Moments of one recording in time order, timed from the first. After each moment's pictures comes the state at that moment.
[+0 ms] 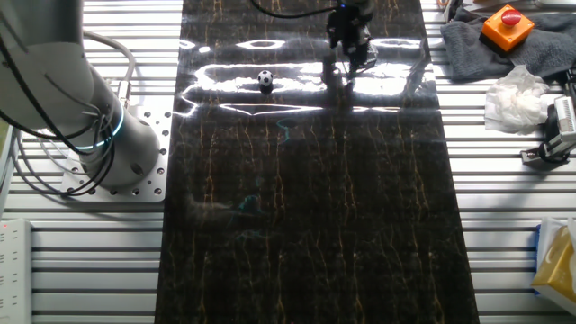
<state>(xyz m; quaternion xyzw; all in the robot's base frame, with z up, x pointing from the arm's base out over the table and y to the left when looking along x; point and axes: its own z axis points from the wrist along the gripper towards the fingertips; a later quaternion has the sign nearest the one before) 0.504 0.240 0.006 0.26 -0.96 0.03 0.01</state>
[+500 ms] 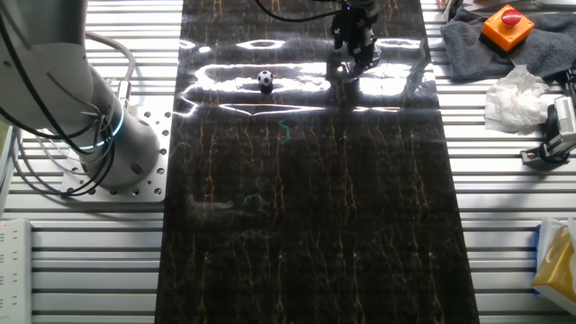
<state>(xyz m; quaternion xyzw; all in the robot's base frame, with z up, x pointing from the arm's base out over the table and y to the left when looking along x) 0.502 0.237 0.009 0.26 -0.96 0.03 0.00</state>
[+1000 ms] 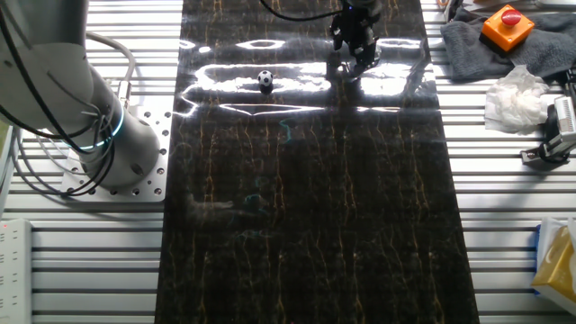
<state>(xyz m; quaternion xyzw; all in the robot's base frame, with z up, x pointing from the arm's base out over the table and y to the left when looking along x) 0.501 0.236 0.010 0.30 -0.95 0.03 0.03</state>
